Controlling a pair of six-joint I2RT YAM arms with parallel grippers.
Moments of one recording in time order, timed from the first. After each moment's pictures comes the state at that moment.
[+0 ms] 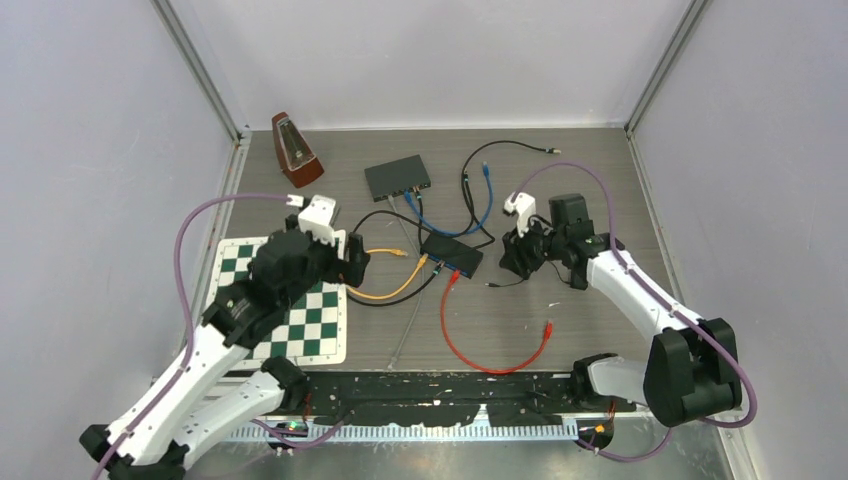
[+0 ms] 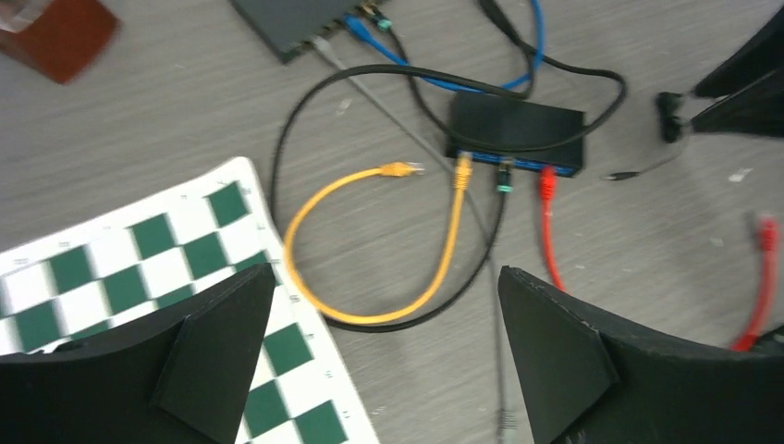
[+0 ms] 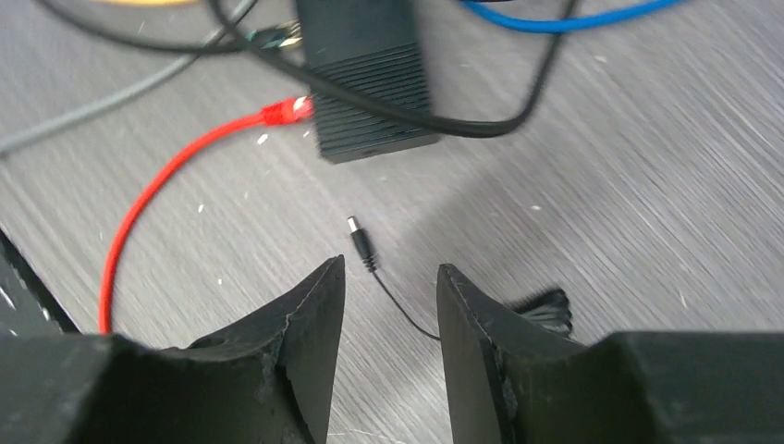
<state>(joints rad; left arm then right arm) -0.70 0.69 0.85 -0.58 -0.29 -0.17 0.21 1.23 0.80 -0.39 -0.50 -0.30</state>
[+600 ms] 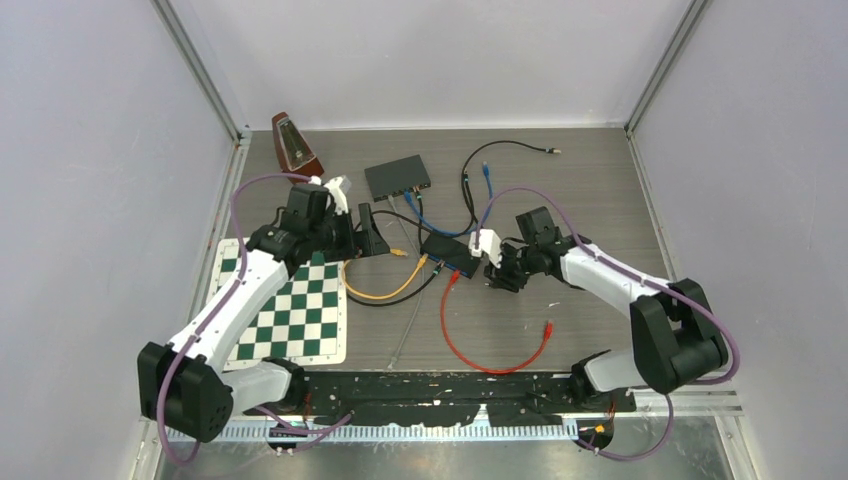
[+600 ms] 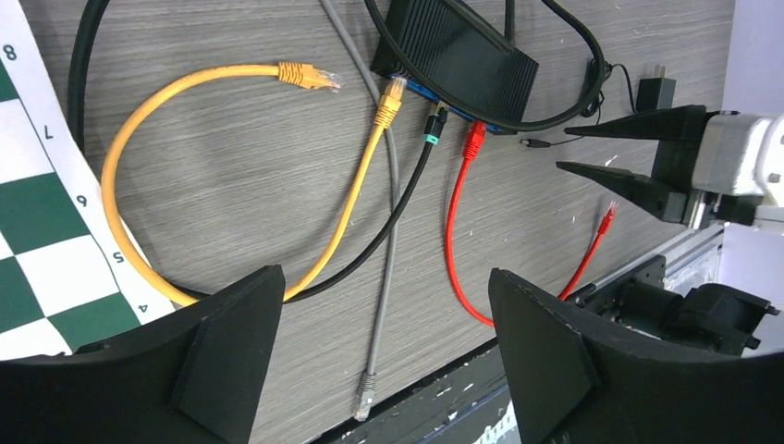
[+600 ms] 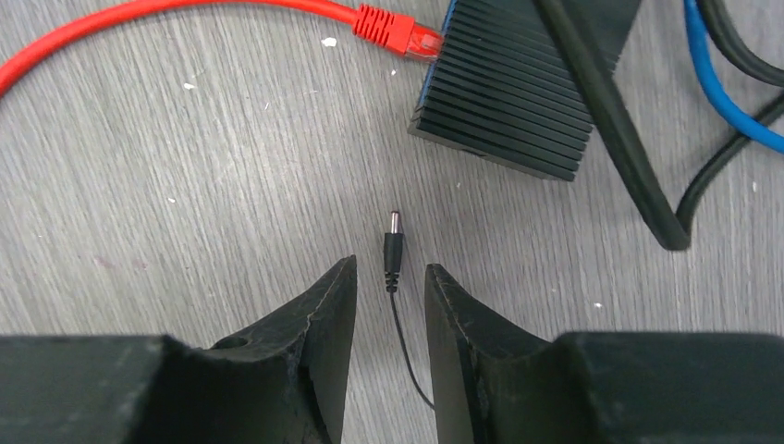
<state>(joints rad) -0.35 1.17 0.97 -0.58 0.31 -0.48 0.38 1.37 0.74 -0.39 -0.53 -0.83</state>
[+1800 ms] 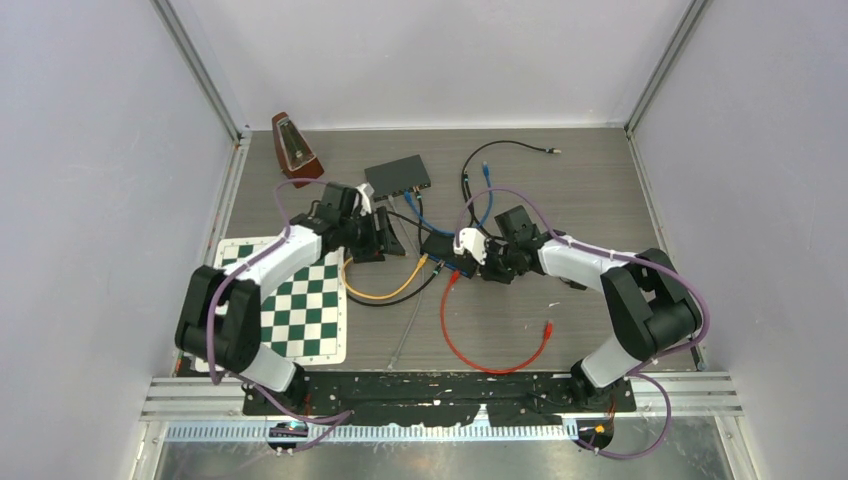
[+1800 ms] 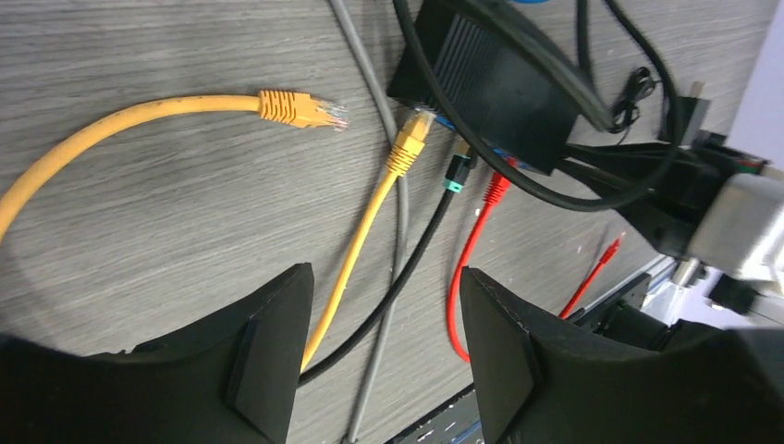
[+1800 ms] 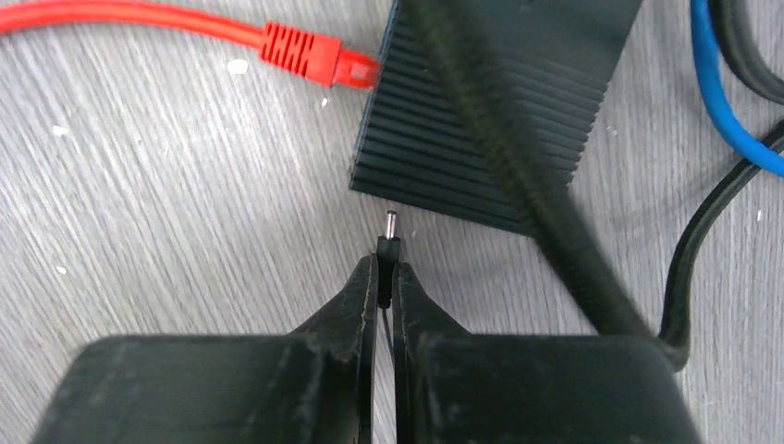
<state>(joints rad) -0.36 1.47 0.94 -0.35 0.40 -0.58 0.47 1.56 0.79 -0.28 -0.37 -0.81</state>
